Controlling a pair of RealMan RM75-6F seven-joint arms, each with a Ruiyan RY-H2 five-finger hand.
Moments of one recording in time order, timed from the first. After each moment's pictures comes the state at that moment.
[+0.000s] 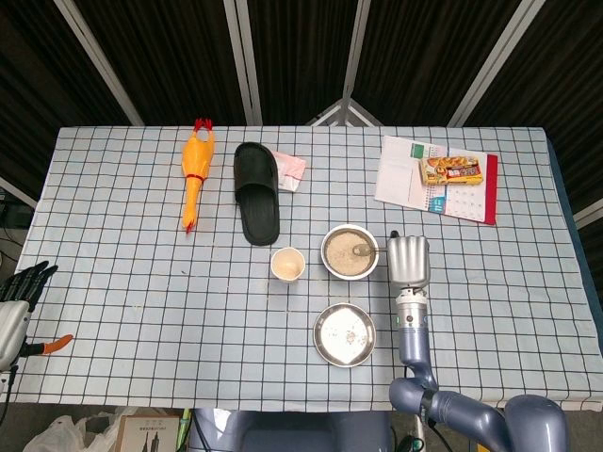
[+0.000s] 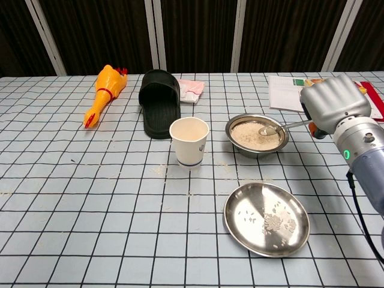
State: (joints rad) left arm -0.12 -1.02 -0.02 -1.73 1.42 1.35 -0.04; right arm 0.63 -1.95 0.31 -1.05 -1.08 1.34 -1.02
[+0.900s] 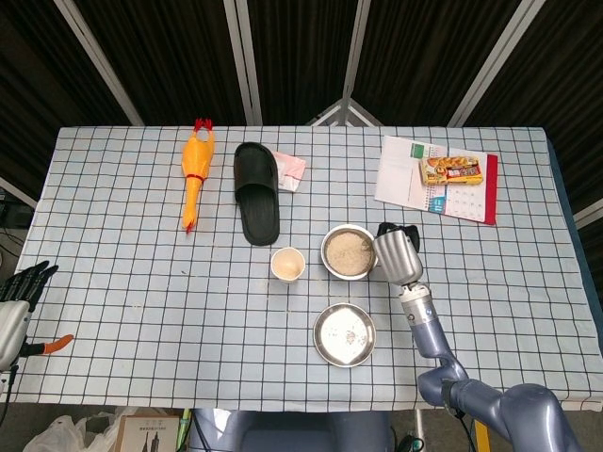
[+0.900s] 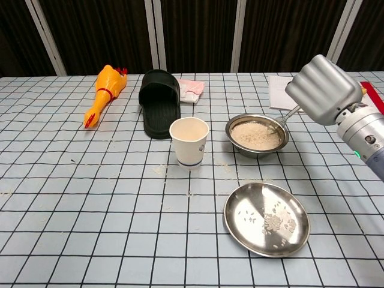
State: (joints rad) left arm -0.12 -1.01 -0.02 -1.73 1.42 1.35 -0.05; right arm 0.70 -1.90 0.12 -0.80 -1.36 1.37 -1.14
